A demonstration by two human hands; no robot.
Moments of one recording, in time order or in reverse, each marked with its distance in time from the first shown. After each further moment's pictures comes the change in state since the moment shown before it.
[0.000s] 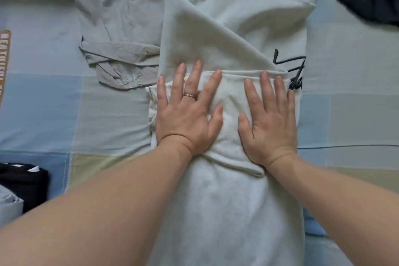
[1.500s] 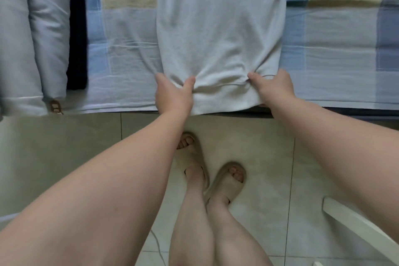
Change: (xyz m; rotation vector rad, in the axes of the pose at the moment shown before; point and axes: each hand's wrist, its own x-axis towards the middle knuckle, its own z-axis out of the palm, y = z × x) left_hand -0.406 0.042 -0.035 -0.779 -0.205 -0.951; right_hand -0.373 -0.063 -0.031 0.853 -0.261 1.019
